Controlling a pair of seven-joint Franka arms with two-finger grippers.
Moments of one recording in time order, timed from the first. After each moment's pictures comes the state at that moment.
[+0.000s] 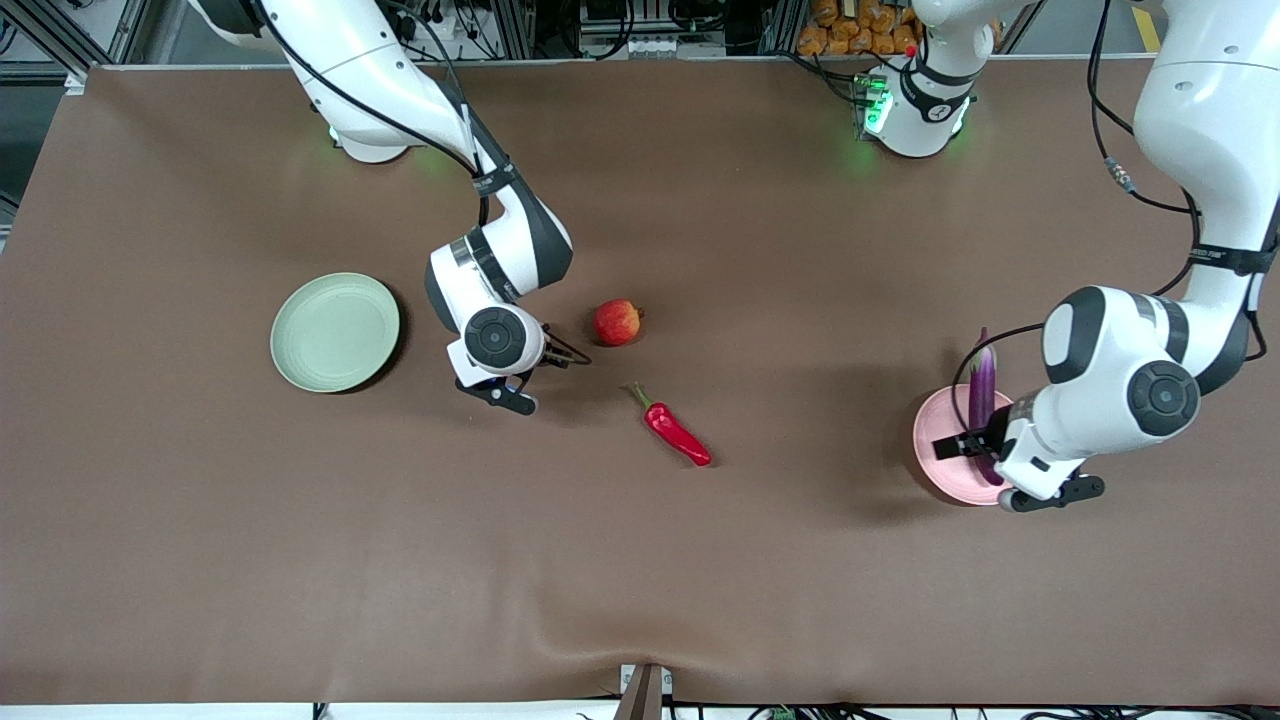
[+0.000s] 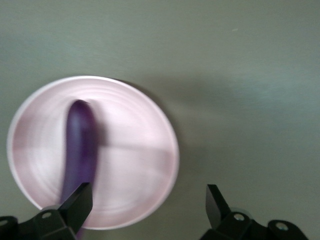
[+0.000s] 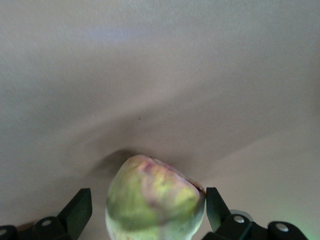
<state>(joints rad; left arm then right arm) 0.33 0.62 -0.52 -1.64 0.24 2.13 -0.46 0.64 0.63 -0.08 -1.72 0.16 1.99 0.81</state>
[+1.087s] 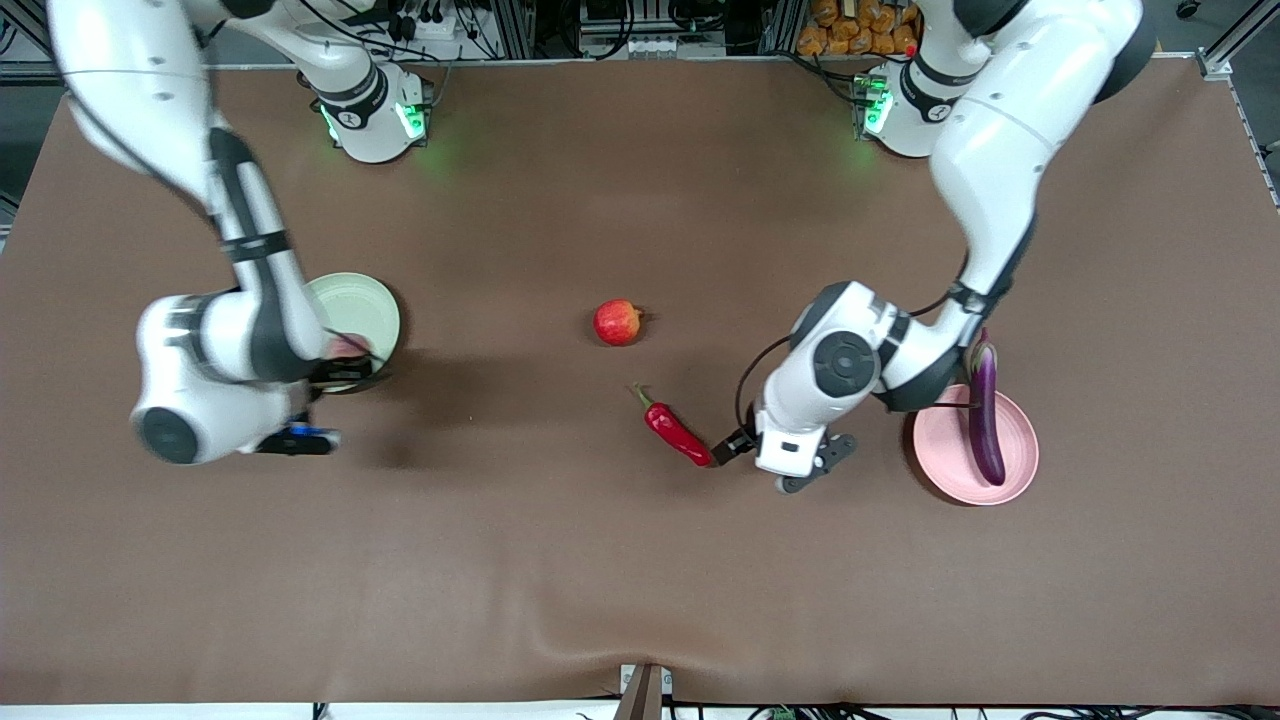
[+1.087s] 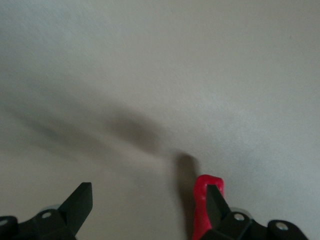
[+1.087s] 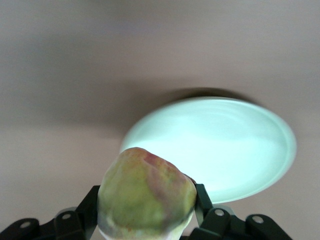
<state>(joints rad) -0.22 0.82 -0.39 -1.48 0.23 2.35 -1.26 0.09 0.57 -0.11 -1.64 0.13 1.60 -0.06</state>
